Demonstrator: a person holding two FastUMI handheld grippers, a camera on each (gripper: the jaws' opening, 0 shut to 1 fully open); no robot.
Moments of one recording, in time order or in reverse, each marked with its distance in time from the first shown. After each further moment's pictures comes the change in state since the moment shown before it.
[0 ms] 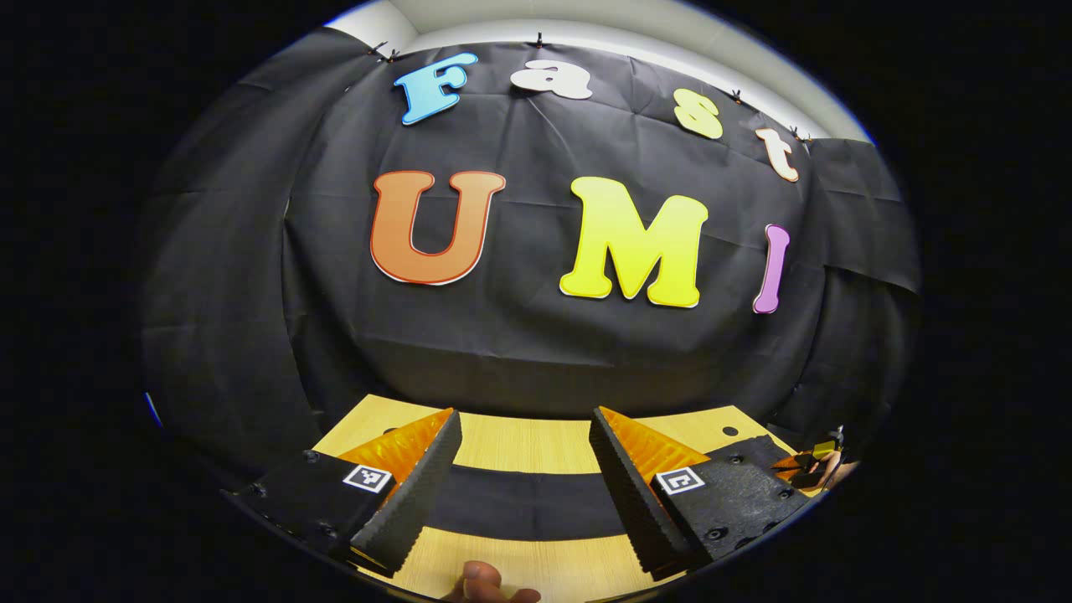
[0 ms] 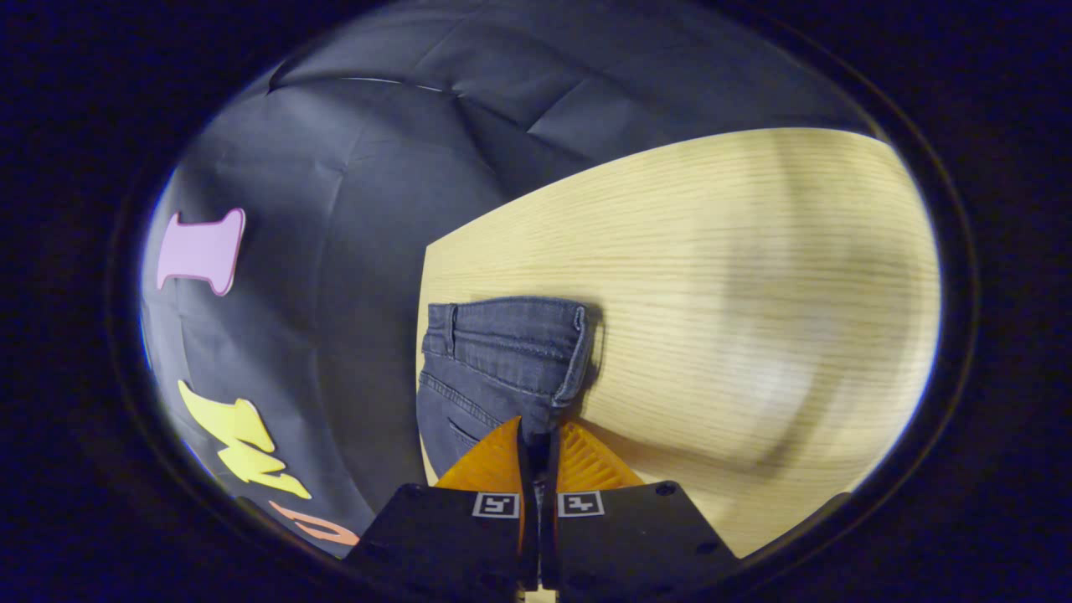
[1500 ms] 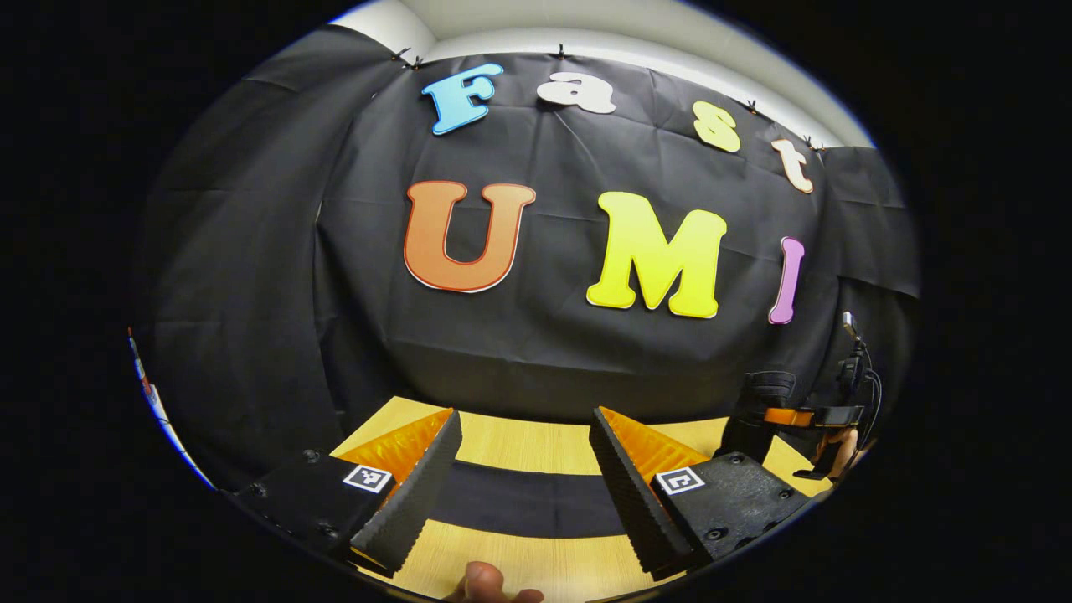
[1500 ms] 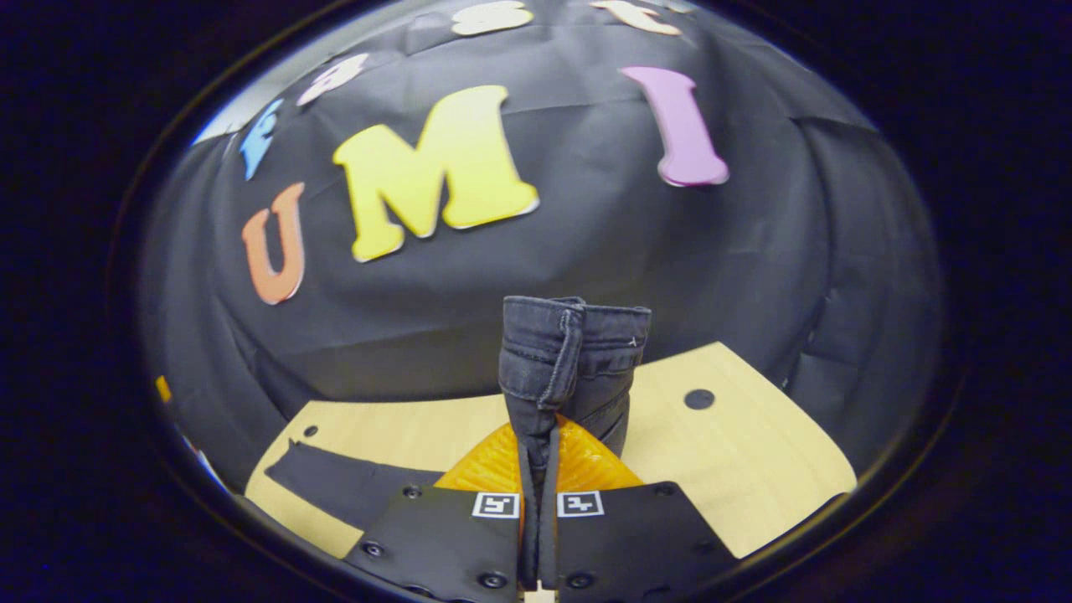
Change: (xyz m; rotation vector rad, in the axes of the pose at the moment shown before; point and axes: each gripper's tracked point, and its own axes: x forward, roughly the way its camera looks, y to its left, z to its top) left arm -0.023 0.028 0.000 -0.025 -0.038 0.068; right arm -0.158 0.168 -0.134 -1.298 -0.204 0.302
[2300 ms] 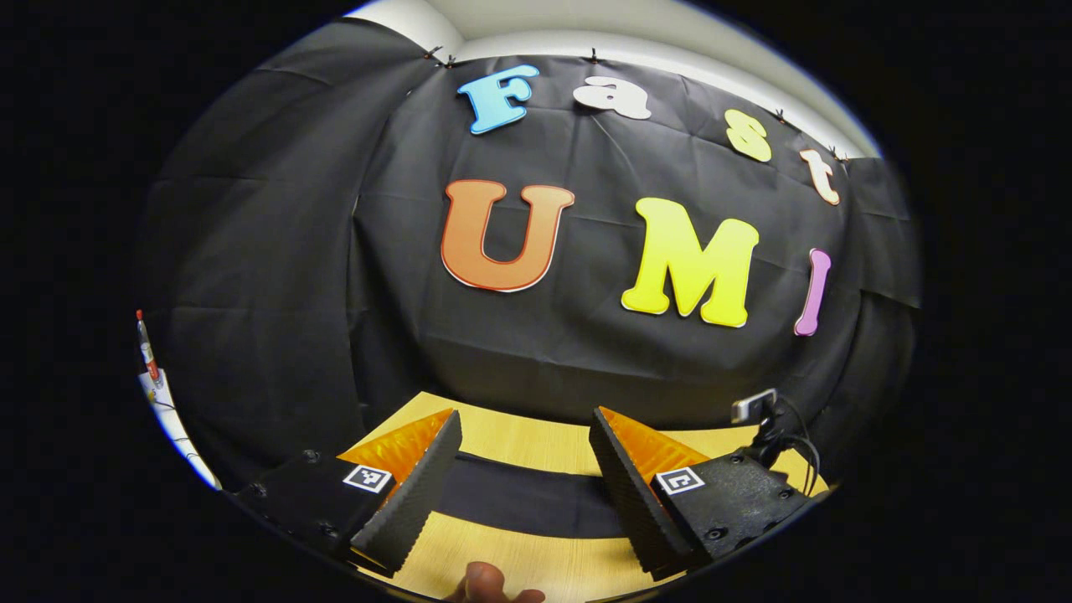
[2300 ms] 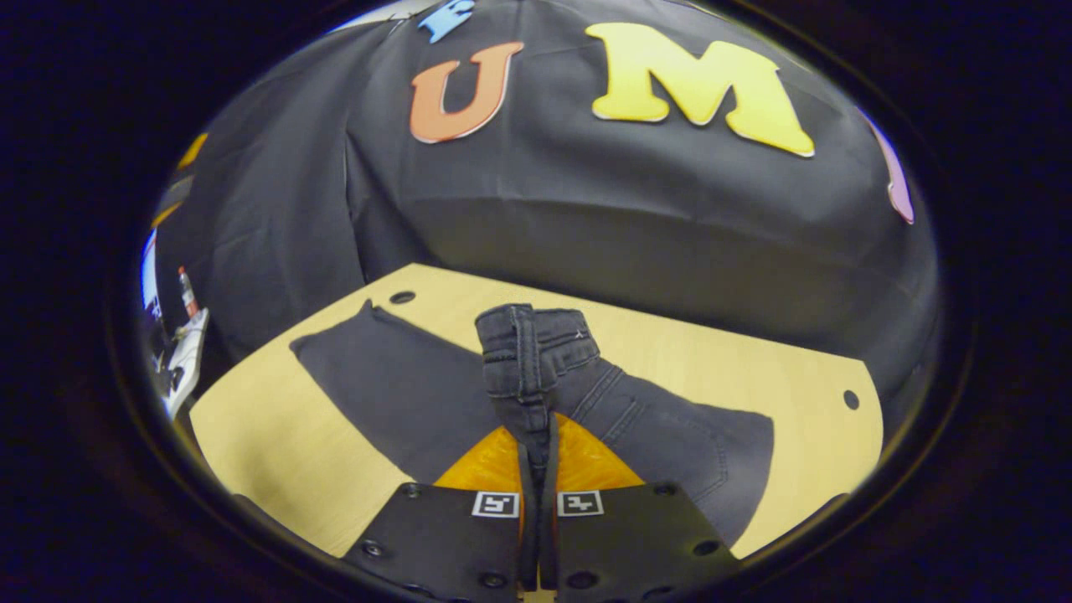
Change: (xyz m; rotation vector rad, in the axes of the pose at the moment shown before) left arm -0.006 0.038 0.000 -0.061 -0.017 0.098; right arm 0.016 0.050 -0.063 -0.359 0.262 0.260
